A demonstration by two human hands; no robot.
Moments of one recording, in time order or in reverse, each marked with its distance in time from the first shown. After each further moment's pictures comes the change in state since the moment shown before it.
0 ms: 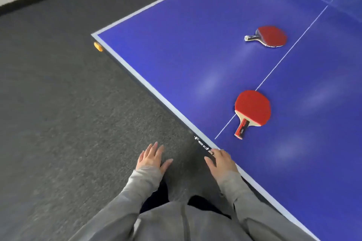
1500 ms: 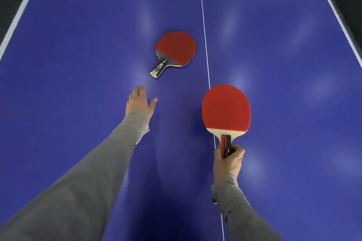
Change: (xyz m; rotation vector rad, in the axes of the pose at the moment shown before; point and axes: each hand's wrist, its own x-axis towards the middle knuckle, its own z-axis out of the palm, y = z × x) left_hand 0.497 0.363 -0.170 0.031 0.000 0.561; right_hand 0.275 0.037 -0.160 1.095 0.947 1.073
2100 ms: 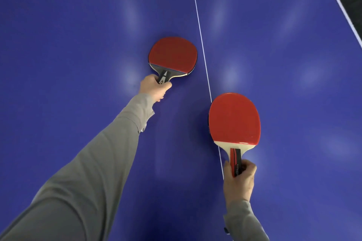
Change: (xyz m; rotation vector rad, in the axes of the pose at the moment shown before) left_hand 0.119 0.065 0.015 -0.537 -0.247 -0.130; right_hand 0.027 -0.006 0.021 -0.009 0.041 0.041
